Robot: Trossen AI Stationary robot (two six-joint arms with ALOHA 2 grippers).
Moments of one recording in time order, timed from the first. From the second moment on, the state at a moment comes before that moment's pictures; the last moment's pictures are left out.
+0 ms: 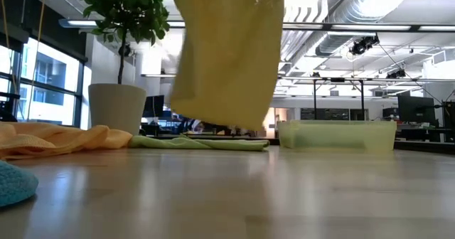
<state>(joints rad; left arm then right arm) -0.26 1.43 1.41 -0.80 -1.10 0.52 0.26 1.49 1.55 -0.89 0.85 -0.29</state>
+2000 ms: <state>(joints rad) -0.15 1.88 1.21 -0.81 -0.14 0.06 0.18 1.75 1.10 -0.58 0.15 0.26</state>
